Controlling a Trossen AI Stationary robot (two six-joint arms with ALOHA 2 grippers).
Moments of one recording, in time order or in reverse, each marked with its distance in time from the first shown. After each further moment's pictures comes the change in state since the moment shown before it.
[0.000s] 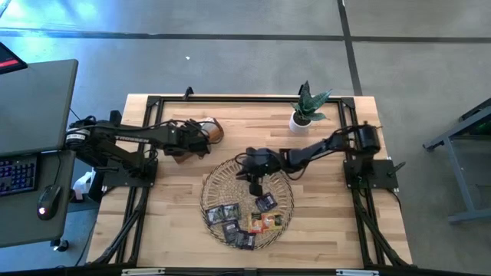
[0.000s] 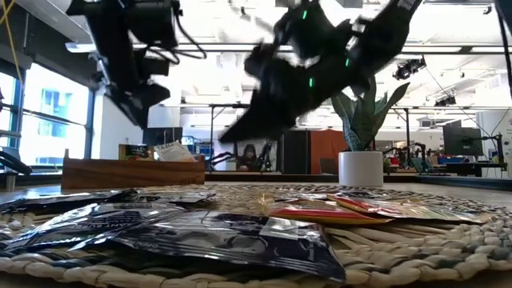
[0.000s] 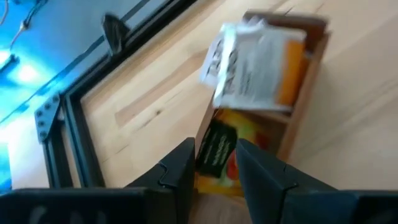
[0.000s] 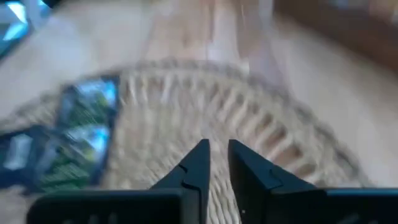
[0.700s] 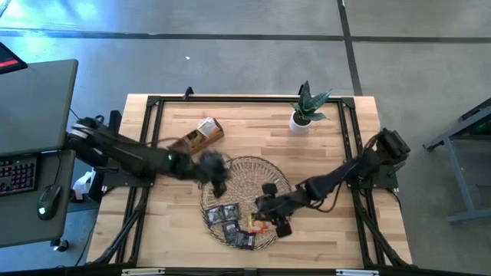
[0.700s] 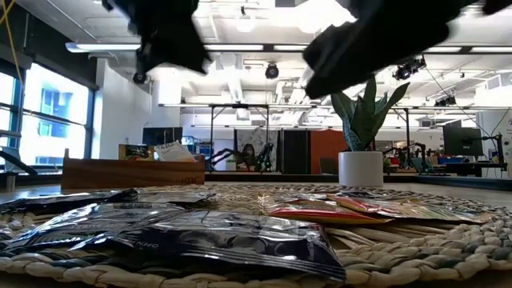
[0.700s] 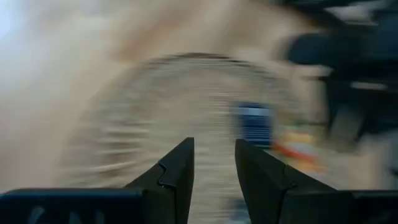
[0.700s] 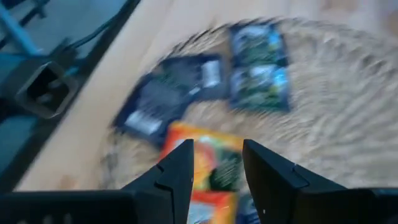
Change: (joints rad) left arm -0.406 0.055 0.061 0.654 0.352 0.039; right arm 0.431 -0.195 0.002 -0.406 0.196 0.092
